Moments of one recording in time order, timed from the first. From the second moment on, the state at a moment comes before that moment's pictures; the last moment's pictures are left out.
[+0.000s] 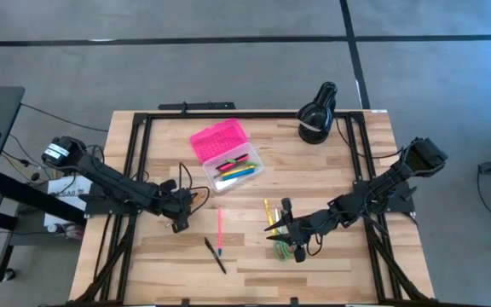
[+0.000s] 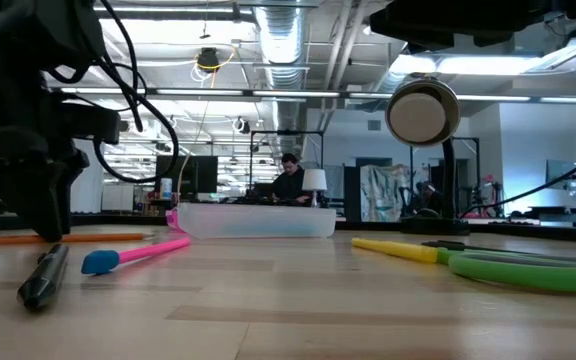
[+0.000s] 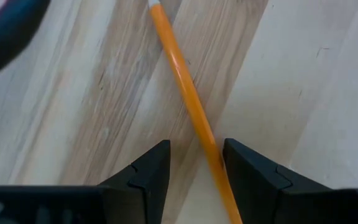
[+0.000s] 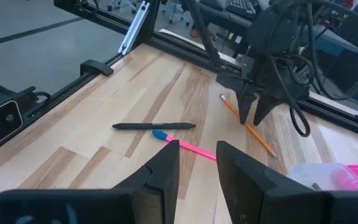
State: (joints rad) left arm -0.37 1.31 0.50 -0.52 -0.24 -0.72; right arm 0.53 1.49 0.66 0.50 0.32 -0.24
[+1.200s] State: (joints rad) left arm -0.36 1.31 0.50 -0.47 -0.13 -0.52; right arm 0.53 1.49 0.66 0.48 0.32 -0.23
